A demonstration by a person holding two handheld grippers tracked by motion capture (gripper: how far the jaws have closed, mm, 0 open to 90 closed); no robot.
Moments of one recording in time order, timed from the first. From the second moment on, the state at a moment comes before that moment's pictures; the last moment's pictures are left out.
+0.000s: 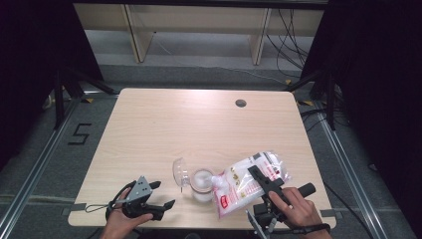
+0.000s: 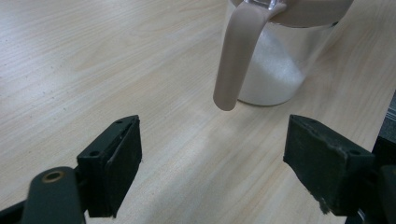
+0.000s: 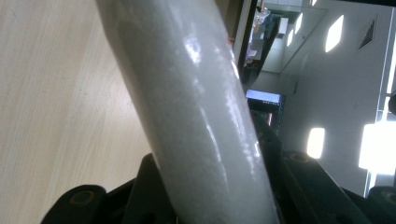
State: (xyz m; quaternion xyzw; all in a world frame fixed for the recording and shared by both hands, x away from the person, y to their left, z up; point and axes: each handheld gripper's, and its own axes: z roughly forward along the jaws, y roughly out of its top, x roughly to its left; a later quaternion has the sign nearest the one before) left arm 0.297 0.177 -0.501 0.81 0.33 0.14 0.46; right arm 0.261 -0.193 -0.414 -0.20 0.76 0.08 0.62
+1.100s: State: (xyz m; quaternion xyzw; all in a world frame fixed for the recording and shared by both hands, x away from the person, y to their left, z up) left arm 0.297 0.177 -0.501 0.81 0.33 0.14 0.46; right arm 0.264 -0.183 -0.413 -0.20 0.76 0.08 0.62
